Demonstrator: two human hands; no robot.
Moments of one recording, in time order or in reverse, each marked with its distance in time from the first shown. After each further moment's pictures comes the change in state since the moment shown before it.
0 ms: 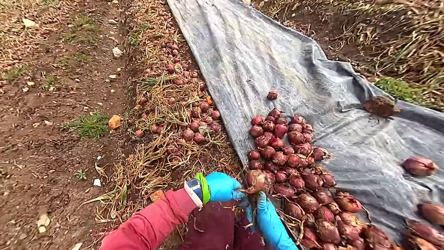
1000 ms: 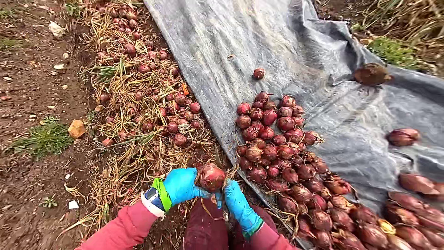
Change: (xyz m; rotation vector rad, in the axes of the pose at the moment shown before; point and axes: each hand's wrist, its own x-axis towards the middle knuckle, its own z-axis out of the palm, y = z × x) left_hand 0.030 -0.096 -0.061 -0.101 0.060 -0.363; right_hand 0.130 -0.009 0.037 0.221 -0.086 0.061
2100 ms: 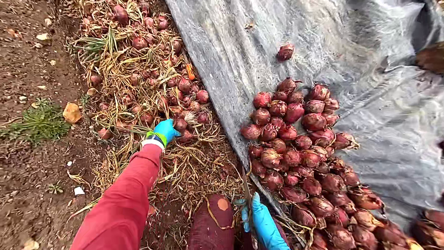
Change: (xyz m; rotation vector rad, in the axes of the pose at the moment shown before) left_hand 0.234 -0.169 -0.063 -0.058 0.269 -0.361; right_hand 0.002 0.061 -0.059 0.008 0.269 0.519
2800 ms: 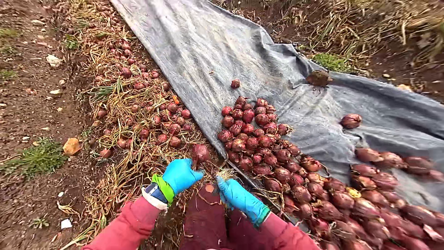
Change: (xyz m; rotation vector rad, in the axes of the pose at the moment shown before) left_hand -0.353 0.075 0.010 -0.024 -0.024 0.367; right_hand -0.116 -0.023 0.017 -0.574 -0.268 -0.401
